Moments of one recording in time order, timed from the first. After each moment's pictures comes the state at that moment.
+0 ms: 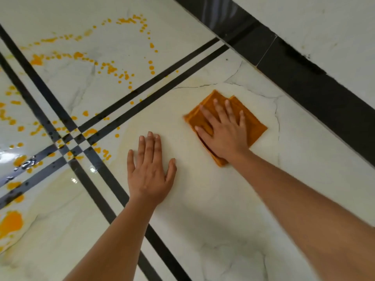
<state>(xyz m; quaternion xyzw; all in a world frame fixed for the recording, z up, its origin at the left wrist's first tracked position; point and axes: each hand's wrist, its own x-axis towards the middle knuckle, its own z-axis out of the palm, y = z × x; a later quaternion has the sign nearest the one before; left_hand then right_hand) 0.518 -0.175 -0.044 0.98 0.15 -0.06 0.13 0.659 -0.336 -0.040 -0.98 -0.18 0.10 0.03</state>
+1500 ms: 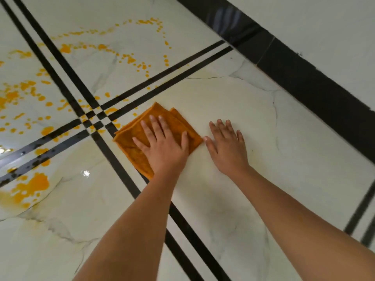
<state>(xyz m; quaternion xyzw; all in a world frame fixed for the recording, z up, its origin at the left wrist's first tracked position) 0.513 -0.196 -0.041 0.95 0.27 -0.03 0.17 0.557 -0.339 -0.022 -0.98 -0.17 0.12 0.06</state>
